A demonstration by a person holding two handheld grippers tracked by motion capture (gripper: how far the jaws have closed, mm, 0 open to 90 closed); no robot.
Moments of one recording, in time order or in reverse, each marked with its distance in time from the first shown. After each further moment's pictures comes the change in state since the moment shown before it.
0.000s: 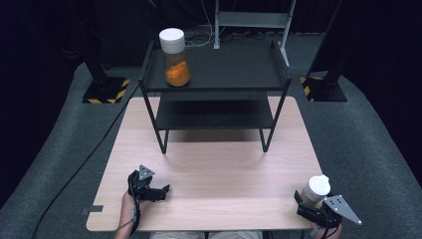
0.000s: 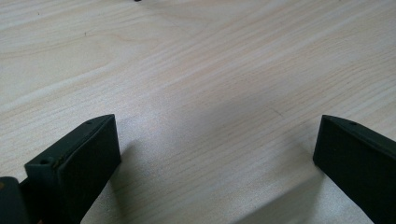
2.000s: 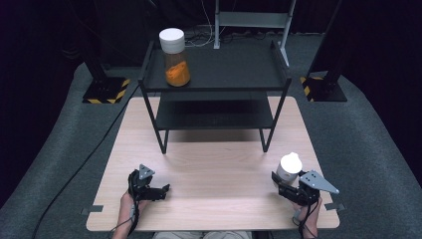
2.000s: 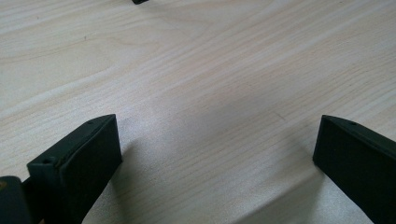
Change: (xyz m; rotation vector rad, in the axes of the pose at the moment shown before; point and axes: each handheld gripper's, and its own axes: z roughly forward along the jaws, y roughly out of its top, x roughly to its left) left arm 0.002 0.001 0.001 -0.001 -0.003 0.010; right arm 0.010 0.061 0.053 -0.008 0.296 -0.099
